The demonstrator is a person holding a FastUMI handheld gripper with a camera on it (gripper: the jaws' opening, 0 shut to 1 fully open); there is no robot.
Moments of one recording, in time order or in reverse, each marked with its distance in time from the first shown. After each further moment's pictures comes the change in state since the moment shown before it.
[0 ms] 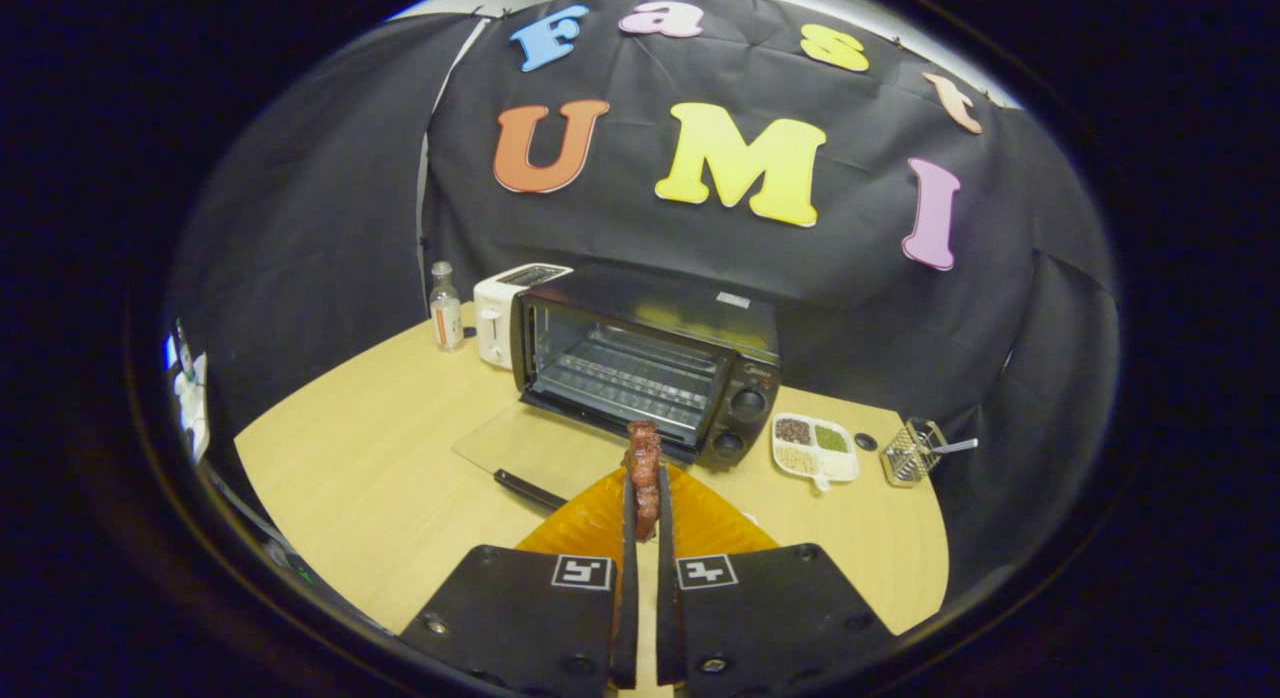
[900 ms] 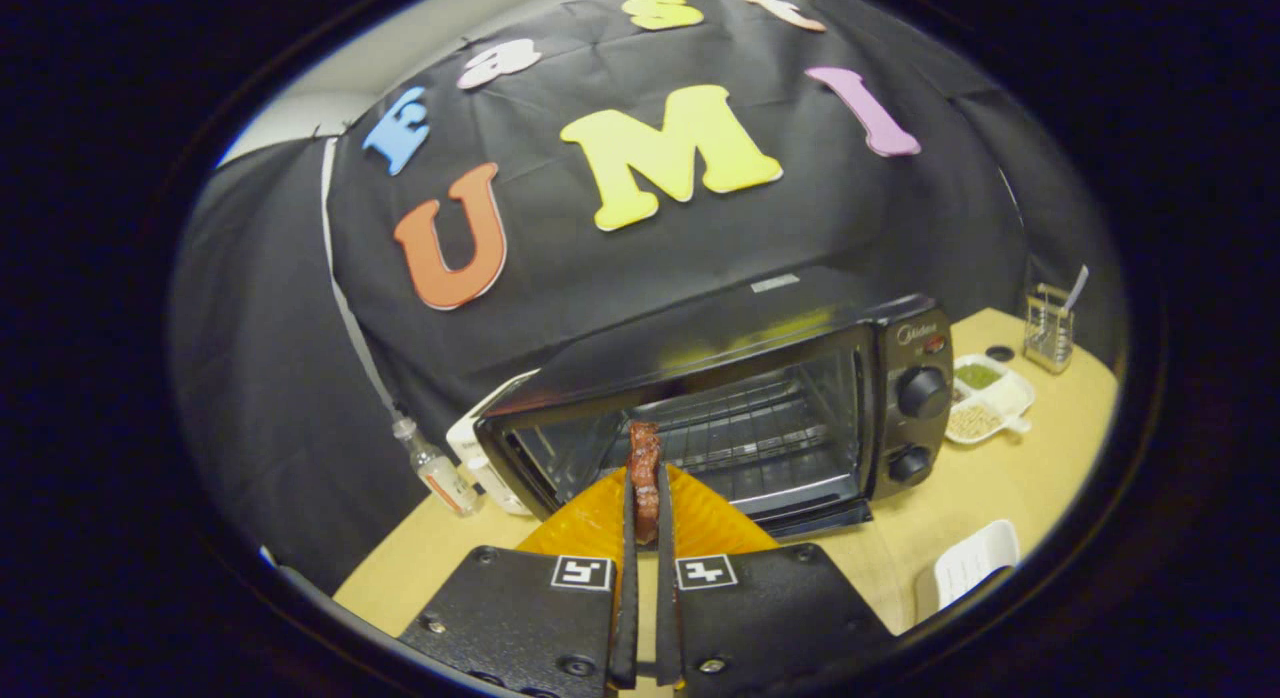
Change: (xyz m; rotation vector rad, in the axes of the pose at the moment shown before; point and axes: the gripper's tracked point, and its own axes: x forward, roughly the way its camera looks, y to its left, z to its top) arm 0.189 0.043 0.047 0.593 -0.216 0.114
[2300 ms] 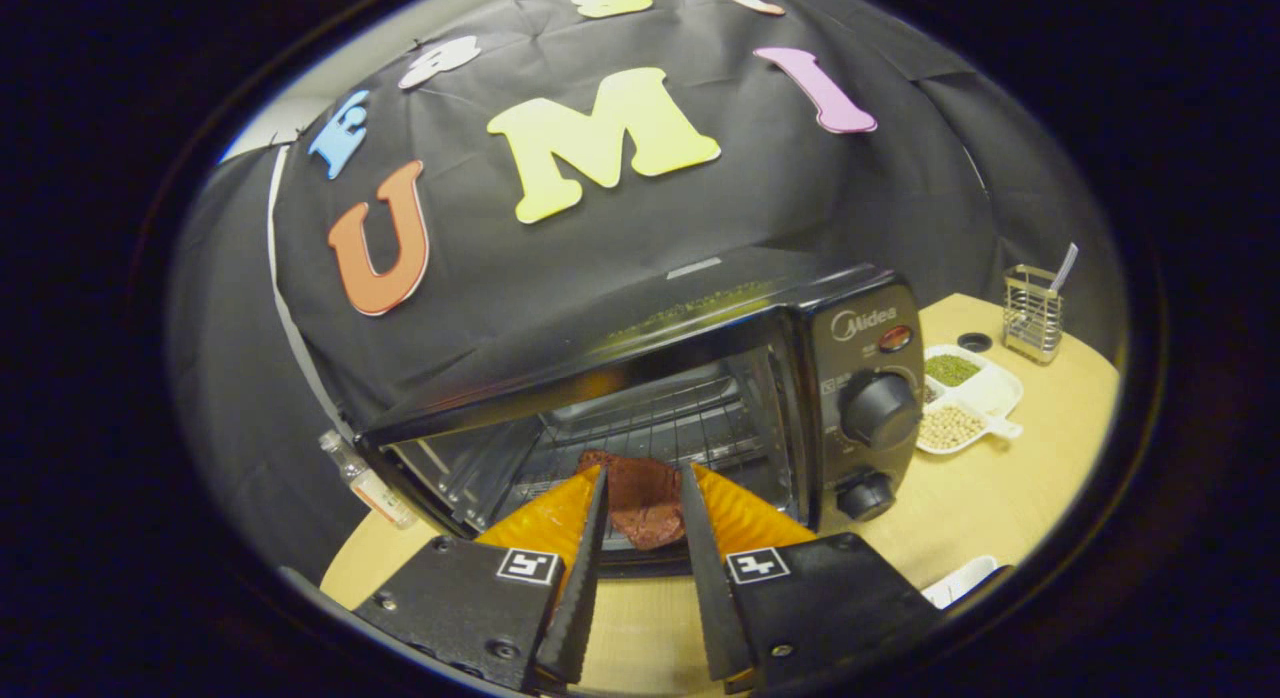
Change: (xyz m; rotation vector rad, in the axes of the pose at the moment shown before) arm 0.009 -0.065 0.011 -0.050 -0.004 -0.145
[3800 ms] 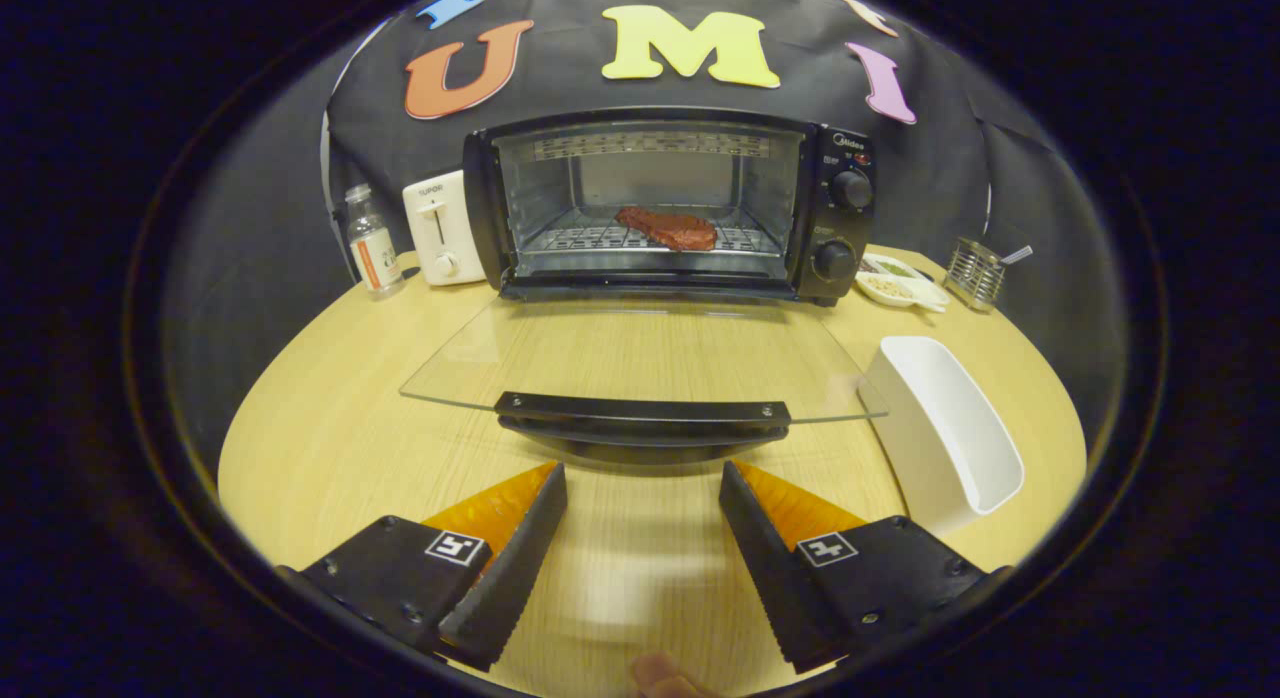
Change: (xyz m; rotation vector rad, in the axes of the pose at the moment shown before) arm -0.115 0.003 -0.186 -0.299 0.347 -0.186
